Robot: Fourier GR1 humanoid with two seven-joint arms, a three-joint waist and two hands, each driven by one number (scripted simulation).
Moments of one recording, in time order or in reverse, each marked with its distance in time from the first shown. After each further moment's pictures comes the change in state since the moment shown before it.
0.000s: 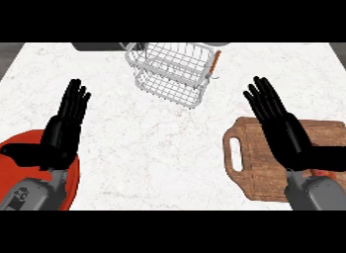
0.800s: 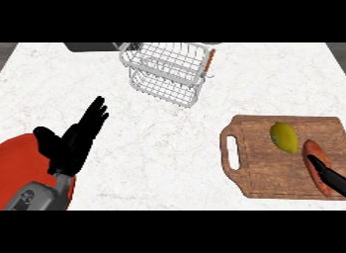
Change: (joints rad) left arm 0.014 0.025 -0.068 0.055 0.043 -0.141 0.216; right arm 0.323 -0.048 -0.410 0.130 0.172 -0.236 -0.518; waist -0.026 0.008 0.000
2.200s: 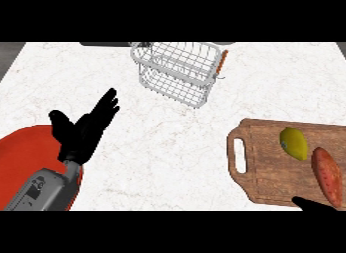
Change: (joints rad) left arm -0.090 -0.046 0.006 0.040 -0.025 -0.041 0.079; right arm 0.168 -0.173 0.371 -0.649 1.122 -0.066 1.499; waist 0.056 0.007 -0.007
